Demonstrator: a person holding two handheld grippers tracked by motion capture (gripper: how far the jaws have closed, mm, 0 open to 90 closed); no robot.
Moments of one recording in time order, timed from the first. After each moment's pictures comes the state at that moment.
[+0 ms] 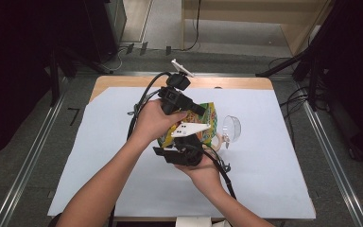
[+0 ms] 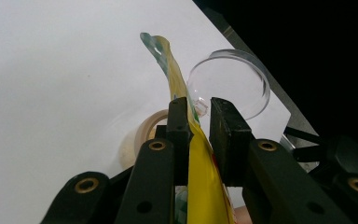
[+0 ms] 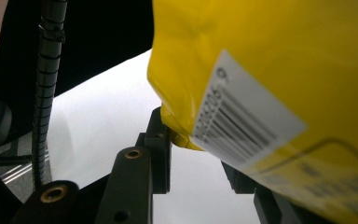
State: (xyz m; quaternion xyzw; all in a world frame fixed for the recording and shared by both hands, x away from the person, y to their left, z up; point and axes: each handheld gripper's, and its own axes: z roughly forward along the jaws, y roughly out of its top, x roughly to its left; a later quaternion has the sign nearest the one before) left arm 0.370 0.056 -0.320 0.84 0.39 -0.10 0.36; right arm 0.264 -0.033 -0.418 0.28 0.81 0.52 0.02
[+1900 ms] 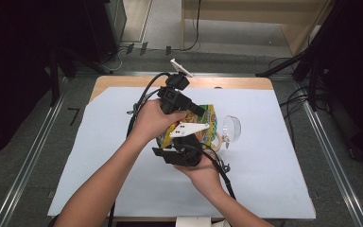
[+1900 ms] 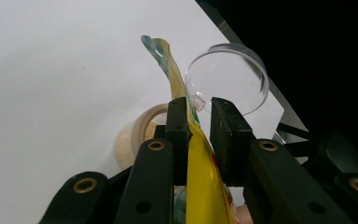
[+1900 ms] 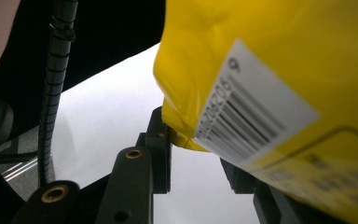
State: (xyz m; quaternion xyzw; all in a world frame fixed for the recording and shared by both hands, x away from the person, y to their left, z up) left arm 0.373 0.058 -0.322 0.84 0.39 -0.12 0.35; right arm 0.262 -0.030 -0.414 0.28 0.81 0.51 0.02
